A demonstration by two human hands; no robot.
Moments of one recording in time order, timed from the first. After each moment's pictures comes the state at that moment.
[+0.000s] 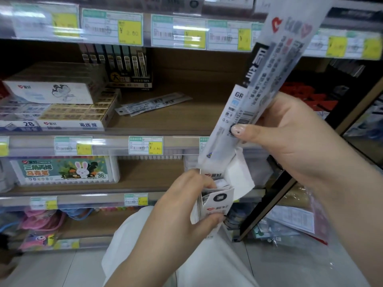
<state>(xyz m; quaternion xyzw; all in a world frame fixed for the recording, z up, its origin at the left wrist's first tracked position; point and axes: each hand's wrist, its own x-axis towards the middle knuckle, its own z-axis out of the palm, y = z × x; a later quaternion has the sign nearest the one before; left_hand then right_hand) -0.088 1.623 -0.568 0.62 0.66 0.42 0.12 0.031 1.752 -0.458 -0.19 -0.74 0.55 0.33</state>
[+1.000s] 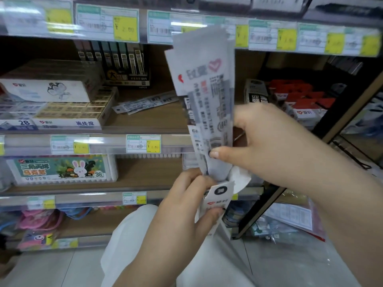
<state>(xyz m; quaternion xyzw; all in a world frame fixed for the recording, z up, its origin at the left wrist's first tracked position) -0.081 1.625 -0.573 0.62 0.65 0.42 0.11 0.019 1.733 -0.443 -0.25 -0.94 0.20 0.15</state>
